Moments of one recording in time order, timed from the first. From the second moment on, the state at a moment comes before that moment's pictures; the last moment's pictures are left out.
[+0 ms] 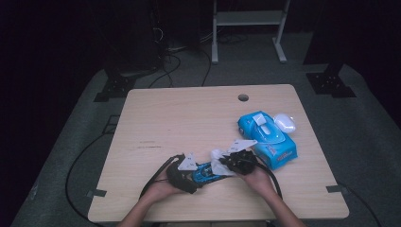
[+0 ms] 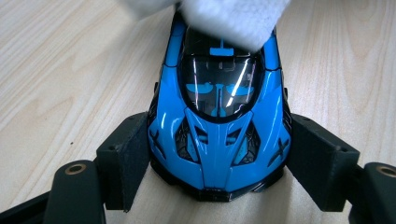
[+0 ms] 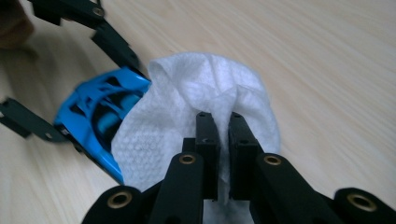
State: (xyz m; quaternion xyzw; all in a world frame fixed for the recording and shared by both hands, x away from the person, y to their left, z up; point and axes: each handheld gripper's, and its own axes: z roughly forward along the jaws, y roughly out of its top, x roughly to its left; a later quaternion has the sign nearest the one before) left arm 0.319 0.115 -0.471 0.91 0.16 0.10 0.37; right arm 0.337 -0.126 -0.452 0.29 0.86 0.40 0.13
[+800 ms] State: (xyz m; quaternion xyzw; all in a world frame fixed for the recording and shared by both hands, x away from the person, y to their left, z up) left arm 0.320 0.110 -0.475 0.91 0.16 0.10 0.37; right arm 0.325 -0.150 -0.449 0.30 0.85 0.42 0.13
